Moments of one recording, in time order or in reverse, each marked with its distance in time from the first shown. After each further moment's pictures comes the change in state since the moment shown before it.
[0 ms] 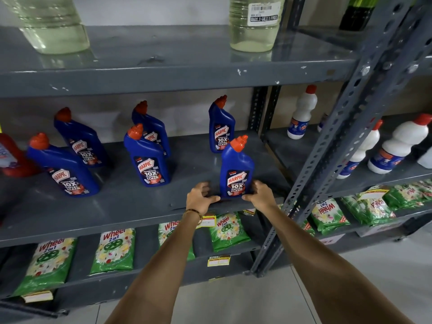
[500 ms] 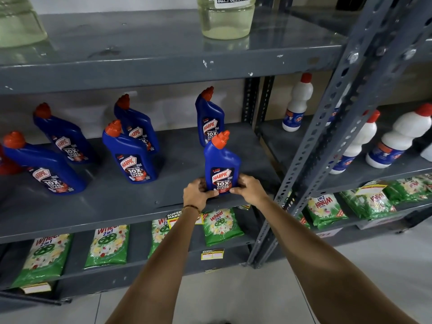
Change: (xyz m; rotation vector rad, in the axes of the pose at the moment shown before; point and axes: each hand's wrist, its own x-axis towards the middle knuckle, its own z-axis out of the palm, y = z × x) left_hand 0.009 0.009 0.038 0.069 0.078 0.006; right_hand 0.028 0.015 -0.012 0.055 -0.205 -0.106
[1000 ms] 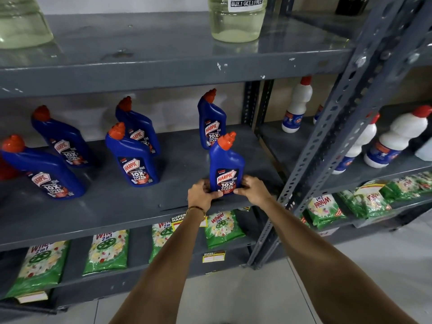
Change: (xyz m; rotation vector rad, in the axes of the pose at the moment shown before) left_hand 0.006 -0.001 -0.002 -0.073 -0.041 -0.016; right_hand 0.003 -0.001 0.003 0.010 0.032 0.015
